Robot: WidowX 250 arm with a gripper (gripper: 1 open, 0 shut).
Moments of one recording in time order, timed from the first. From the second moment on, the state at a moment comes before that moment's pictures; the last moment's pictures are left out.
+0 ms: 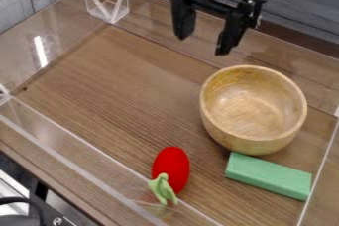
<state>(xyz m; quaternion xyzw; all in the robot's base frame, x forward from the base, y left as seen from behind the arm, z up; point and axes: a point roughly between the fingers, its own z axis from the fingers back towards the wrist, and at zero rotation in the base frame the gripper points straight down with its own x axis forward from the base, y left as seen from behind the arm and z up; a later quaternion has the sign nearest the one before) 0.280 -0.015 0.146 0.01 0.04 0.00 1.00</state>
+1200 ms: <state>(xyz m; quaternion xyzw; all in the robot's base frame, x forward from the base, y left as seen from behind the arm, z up) 0.290 0.000 0.138 0.00 0.05 0.02 1.00</state>
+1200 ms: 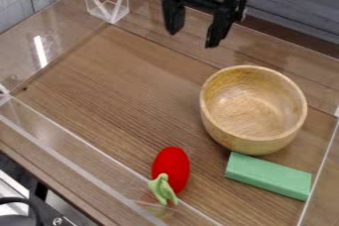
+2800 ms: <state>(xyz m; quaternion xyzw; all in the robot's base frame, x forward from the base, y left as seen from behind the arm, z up) 0.277 0.001 0.135 -0.01 0.08 -0.09 0.99</state>
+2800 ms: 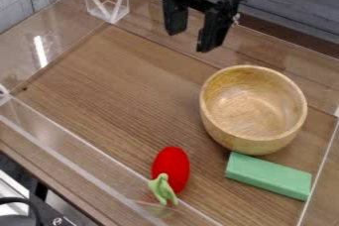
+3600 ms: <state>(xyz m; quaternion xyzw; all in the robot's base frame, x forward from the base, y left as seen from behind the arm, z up) 0.275 -0.010 0.154 -0.01 0.07 -0.07 1.00</state>
